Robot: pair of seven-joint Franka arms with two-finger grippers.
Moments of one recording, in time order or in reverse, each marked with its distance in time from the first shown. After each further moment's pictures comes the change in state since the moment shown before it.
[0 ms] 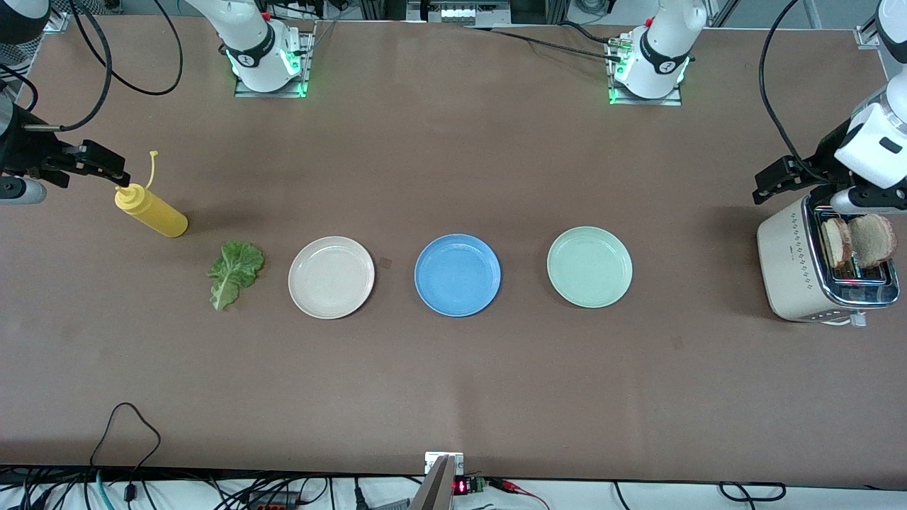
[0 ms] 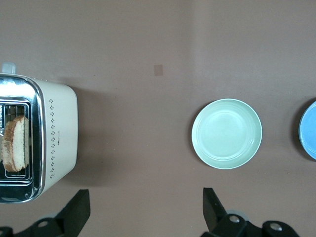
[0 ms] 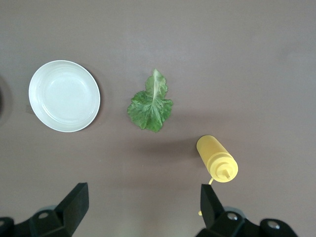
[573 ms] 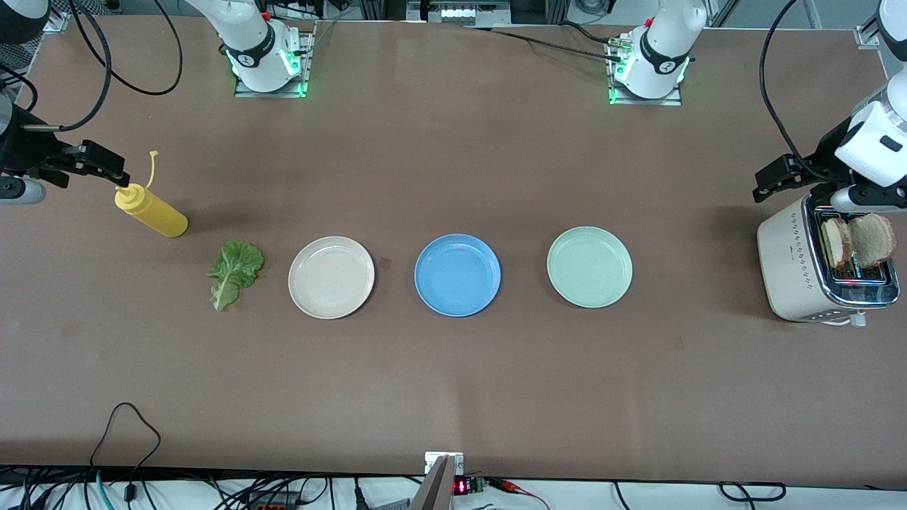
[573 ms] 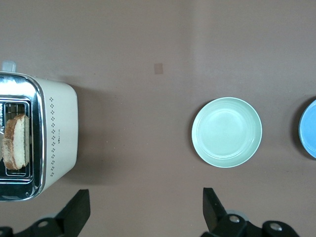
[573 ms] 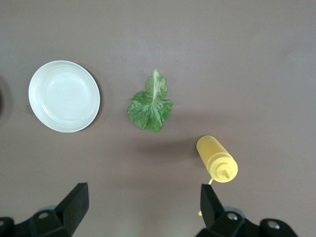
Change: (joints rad) left arm 0.000 -0.003 0.000 -0.002 0.000 -0.006 0.000; right arm 0.000 0.000 -0.001 0.000 0.000 0.002 0.000
